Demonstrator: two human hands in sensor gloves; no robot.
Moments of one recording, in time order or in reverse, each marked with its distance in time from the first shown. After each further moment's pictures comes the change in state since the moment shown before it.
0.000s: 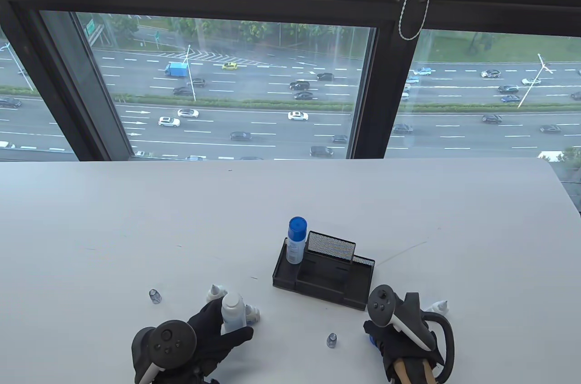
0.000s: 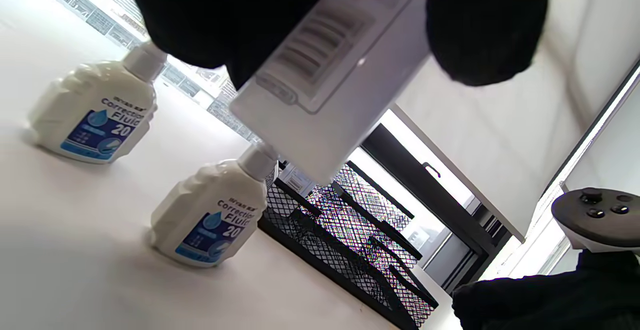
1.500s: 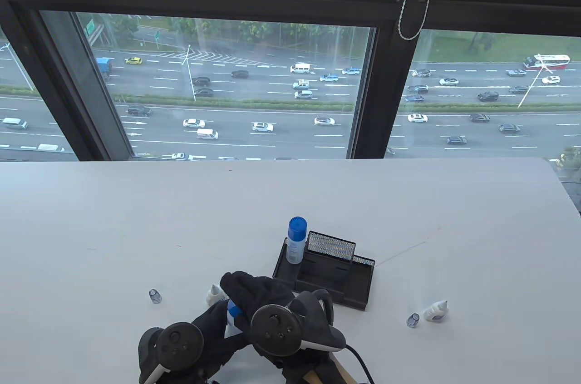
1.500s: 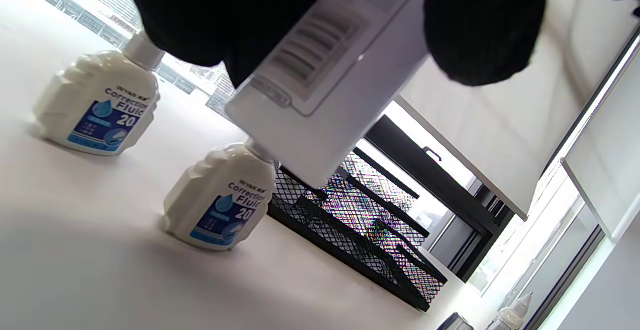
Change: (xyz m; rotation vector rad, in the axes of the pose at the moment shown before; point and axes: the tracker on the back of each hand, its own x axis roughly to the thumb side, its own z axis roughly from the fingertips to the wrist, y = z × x) left_hand 0.003 -0.008 0.000 -0.029 -0.016 -0.054; right_hand 0.183 -0.100 0.105 -0.367 -0.910 -0.225
